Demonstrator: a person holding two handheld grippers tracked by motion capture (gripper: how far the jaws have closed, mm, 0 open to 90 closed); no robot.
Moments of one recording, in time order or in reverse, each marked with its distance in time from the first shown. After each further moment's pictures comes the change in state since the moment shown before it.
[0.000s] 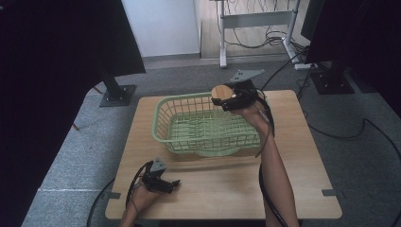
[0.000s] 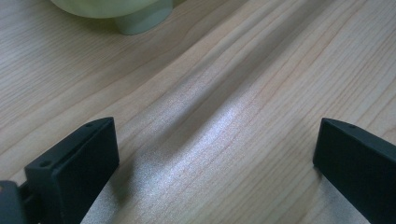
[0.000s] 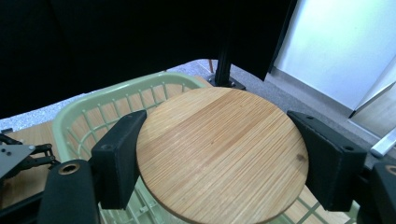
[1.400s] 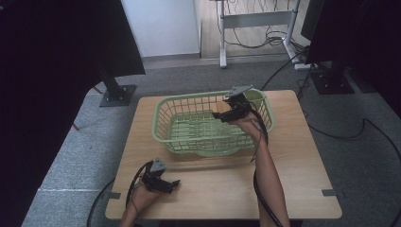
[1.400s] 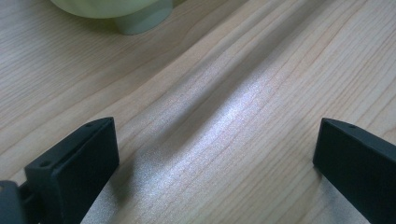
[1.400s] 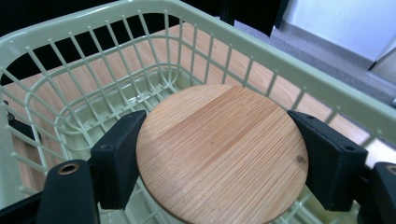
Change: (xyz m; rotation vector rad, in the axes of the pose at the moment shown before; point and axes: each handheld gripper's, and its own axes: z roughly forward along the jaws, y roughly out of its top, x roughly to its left) left arm 0.000 0.000 0.000 0.000 0.000 0.000; right arm -0.021 -0.067 0.053 0.144 0.013 0.082
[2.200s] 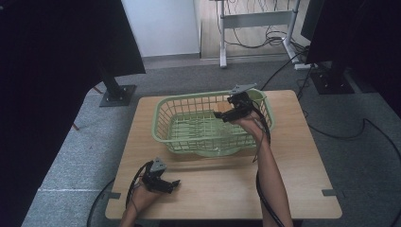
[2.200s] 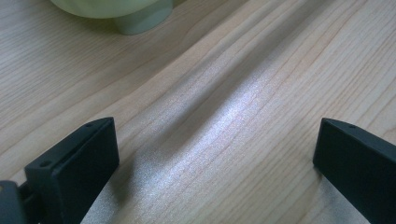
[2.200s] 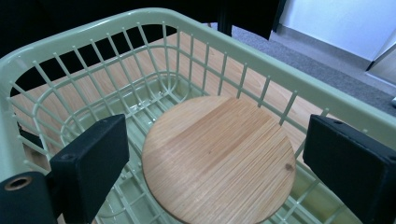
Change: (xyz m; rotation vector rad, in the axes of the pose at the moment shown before) left arm 0.000 0.000 0.000 0.000 0.000 0.000; right arm 0.001 0.004 -0.009 -0.028 -0.007 0.022
